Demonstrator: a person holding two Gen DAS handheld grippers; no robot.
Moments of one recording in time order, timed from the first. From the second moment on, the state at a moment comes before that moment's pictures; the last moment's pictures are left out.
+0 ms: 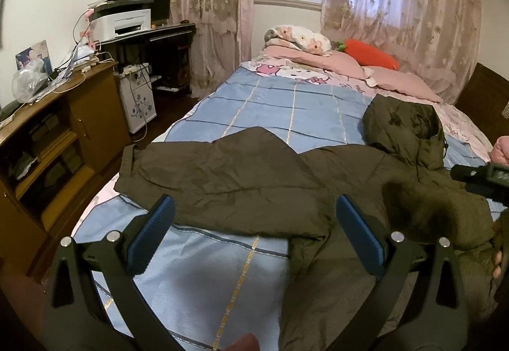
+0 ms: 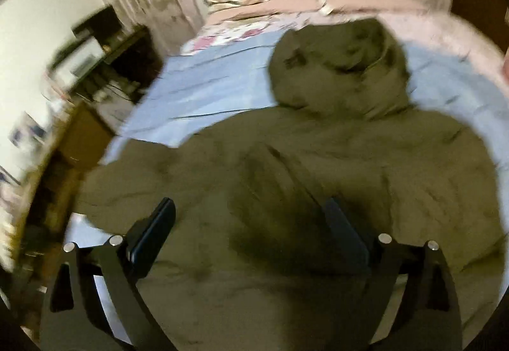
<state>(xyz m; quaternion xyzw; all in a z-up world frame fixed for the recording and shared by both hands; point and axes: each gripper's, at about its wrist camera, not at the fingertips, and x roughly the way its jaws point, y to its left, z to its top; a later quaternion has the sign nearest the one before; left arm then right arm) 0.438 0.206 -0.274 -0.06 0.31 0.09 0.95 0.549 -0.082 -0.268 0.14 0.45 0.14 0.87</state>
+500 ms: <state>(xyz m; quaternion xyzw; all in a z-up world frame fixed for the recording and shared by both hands) 0.441 0.218 -0.283 -0.09 0.32 0.08 0.94 0.323 -0.116 -0.123 0.08 0.26 0.14 0.95</state>
